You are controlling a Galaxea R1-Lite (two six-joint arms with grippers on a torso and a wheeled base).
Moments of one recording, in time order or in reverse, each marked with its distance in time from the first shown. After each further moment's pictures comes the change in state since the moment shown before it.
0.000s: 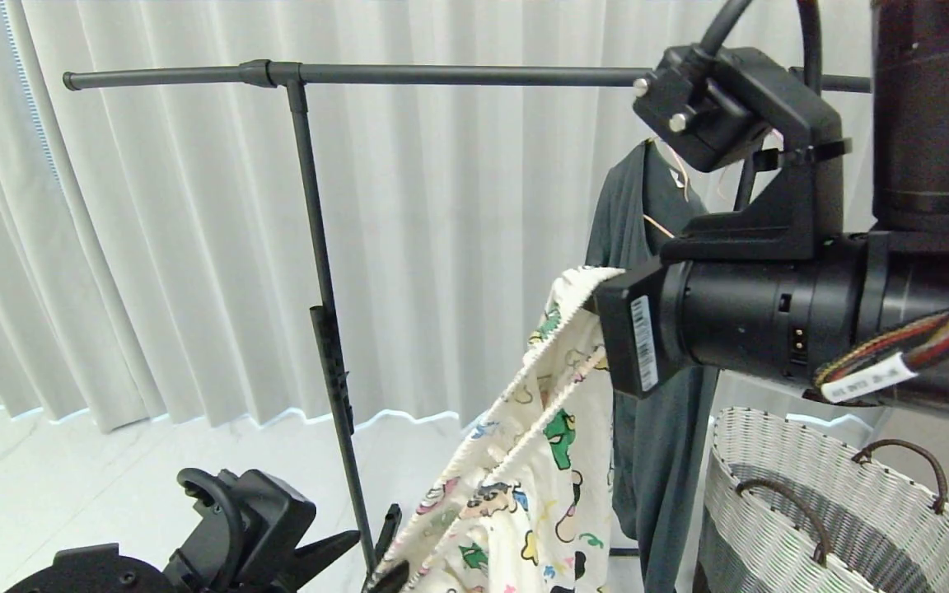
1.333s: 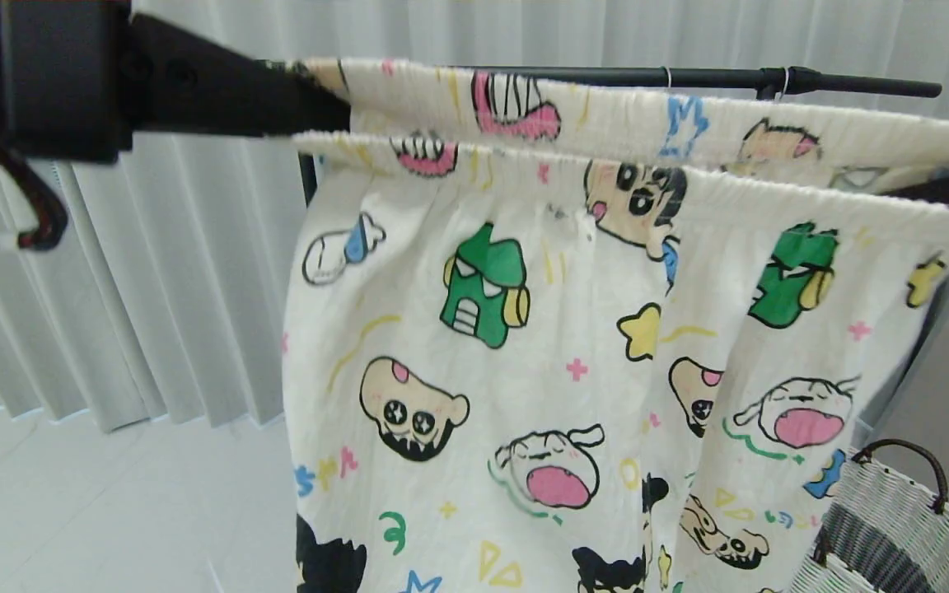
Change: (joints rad) left arm 0.129 0.050 -1.561 1.304 -0.324 0.062; right arm -0.167 -0.266 -0.356 0.700 0.335 -0.034
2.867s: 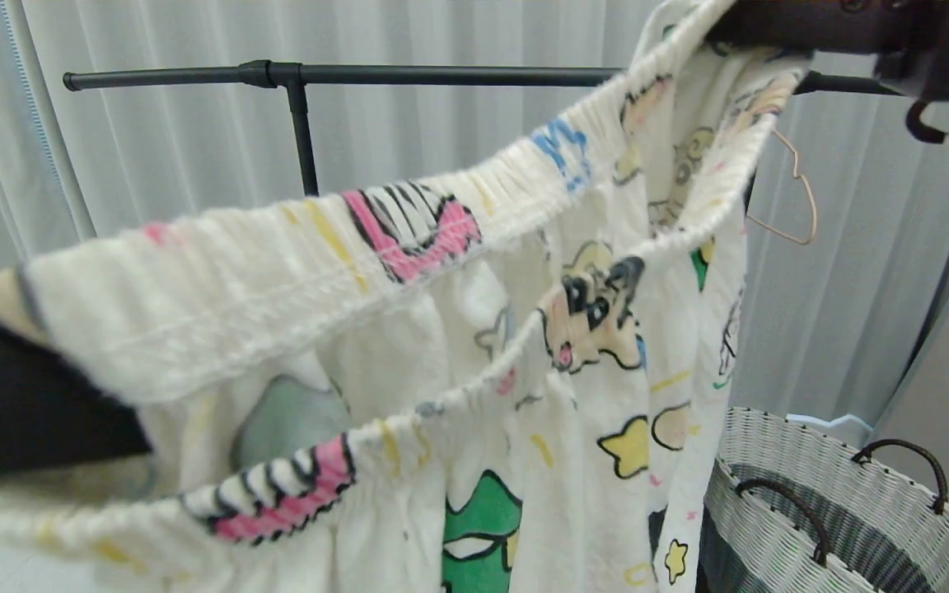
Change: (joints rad) left arm -0.387 -0.098 -0.009 0.310 0.031 -0.333; right arm 0.065 0.176 0.027 -0.549 0.065 -0.040
